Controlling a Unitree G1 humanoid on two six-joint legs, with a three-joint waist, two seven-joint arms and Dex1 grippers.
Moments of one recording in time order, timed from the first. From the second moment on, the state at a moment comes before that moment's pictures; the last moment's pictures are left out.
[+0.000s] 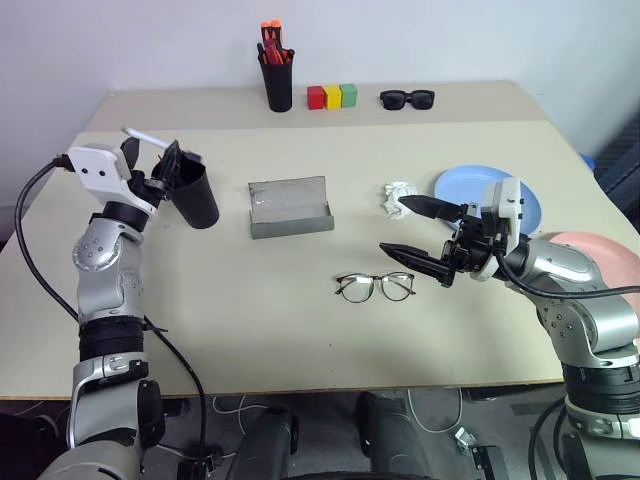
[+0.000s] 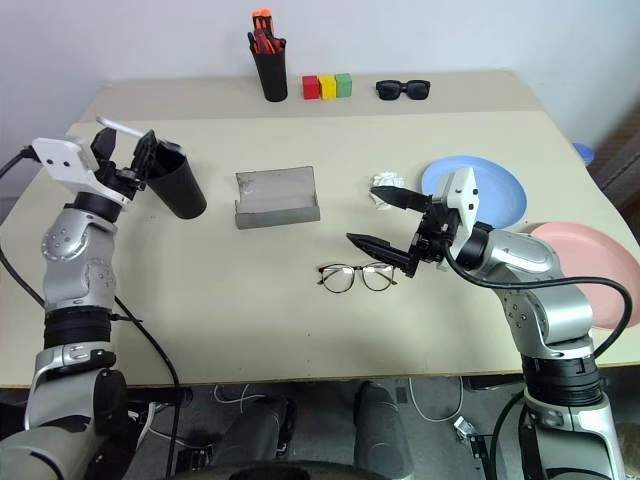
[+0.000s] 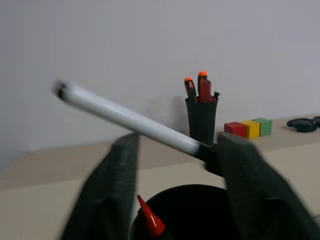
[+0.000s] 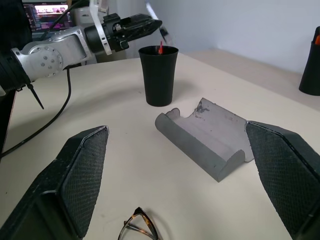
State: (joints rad) left arm -0.56 0.45 0.34 0.37 -0.33 -0.12 -0.43; right arm -0.33 -0.63 -0.13 -0.28 0.63 0.43 0.96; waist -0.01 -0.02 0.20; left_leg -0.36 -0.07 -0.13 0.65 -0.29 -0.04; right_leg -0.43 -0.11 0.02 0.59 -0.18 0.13
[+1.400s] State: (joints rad) left arm -0.52 0.39 0.00 -0.12 -0.33 0.63 -0.35; right arm -0.35 -0.62 -0.11 -0.26 0.58 0.40 0.96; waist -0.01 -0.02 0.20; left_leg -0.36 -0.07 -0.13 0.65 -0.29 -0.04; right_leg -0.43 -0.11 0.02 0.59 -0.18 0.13
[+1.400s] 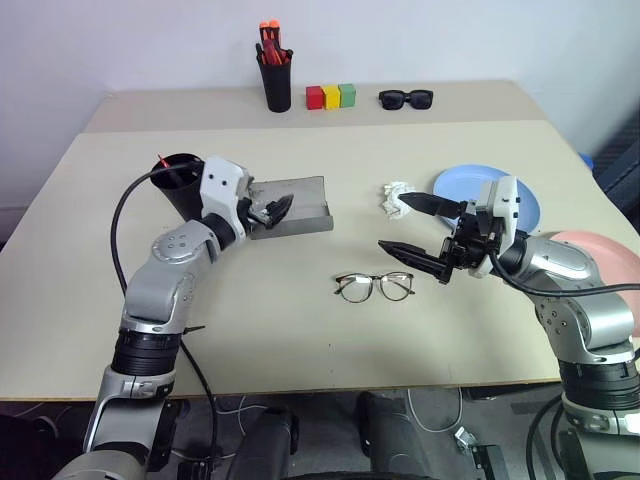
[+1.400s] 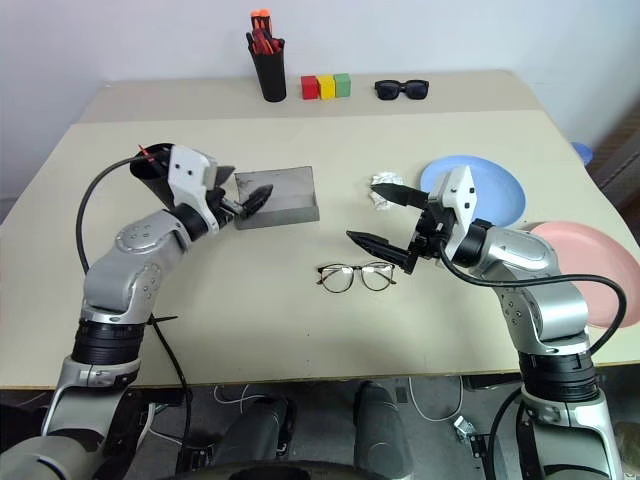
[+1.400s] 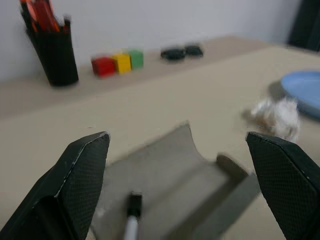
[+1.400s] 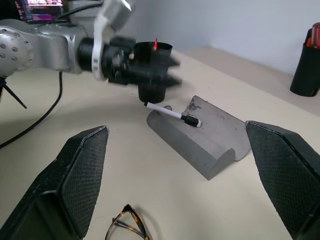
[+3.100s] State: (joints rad) left arm -0.93 0.37 -0.09 0.34 -0.18 1.02 -0.39; right arm -0.34 -0.61 -0.09 -0.24 0.55 0.36 0.94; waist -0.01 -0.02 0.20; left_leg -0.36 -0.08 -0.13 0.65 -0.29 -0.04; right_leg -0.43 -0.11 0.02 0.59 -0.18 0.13
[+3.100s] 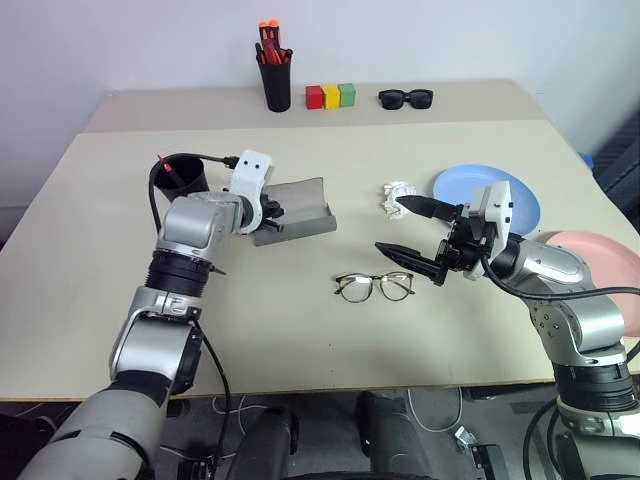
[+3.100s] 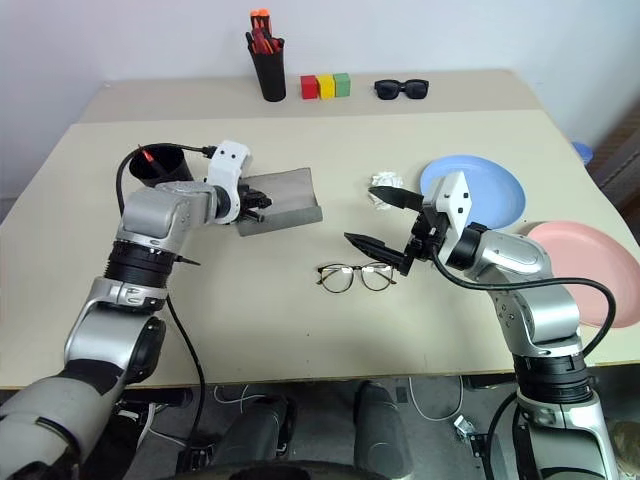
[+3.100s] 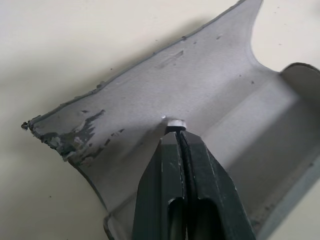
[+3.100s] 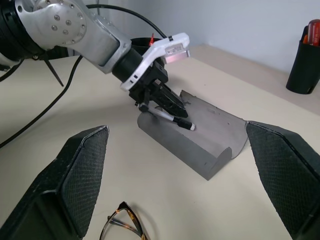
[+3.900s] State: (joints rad) left arm -1.05 0.35 -0.18 0.69 -0.08 0.86 -0.58; right arm -0.33 -0.61 -0.09 -0.23 0.54 0.34 0.94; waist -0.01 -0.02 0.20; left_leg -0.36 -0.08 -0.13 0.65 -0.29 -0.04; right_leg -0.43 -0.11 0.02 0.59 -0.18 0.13
